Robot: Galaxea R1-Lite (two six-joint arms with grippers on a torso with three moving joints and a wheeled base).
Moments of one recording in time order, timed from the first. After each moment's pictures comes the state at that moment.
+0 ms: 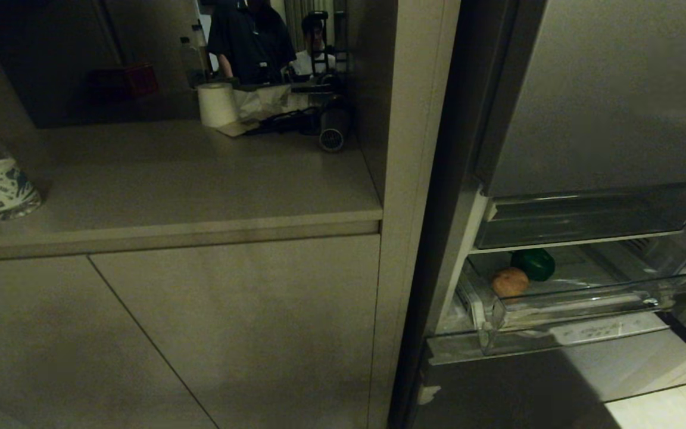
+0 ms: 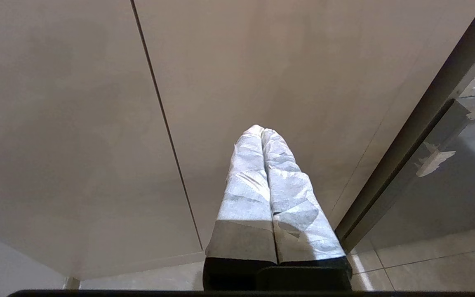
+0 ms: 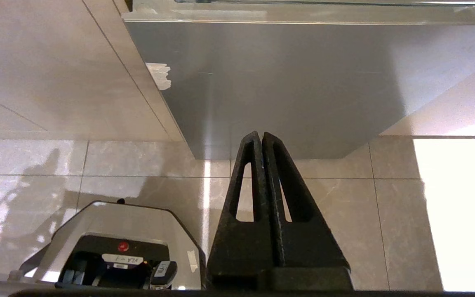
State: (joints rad) left arm -0.01 0.00 -0.04 0.10 0.00 0.00; right arm 0.07 0.52 0.00 -0.09 -0.01 -0.03
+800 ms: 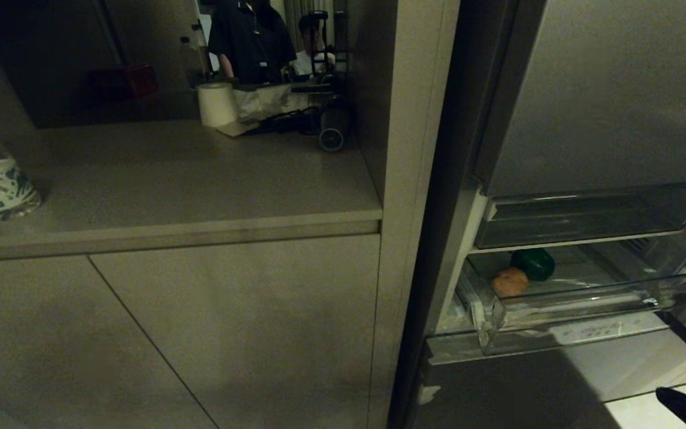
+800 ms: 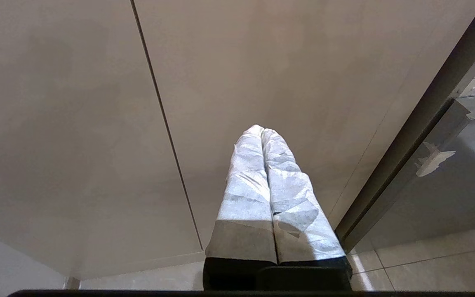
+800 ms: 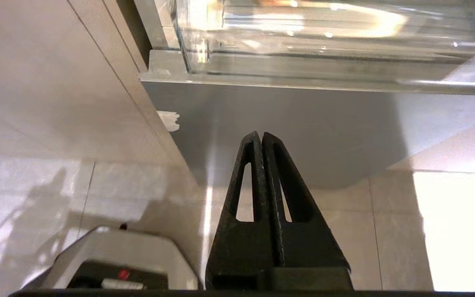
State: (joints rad) left arm -0.01 0.00 -0.04 0.10 0.00 0.00; right arm 0.09 0.87 -0.18 -0.27 0.01 -0.04
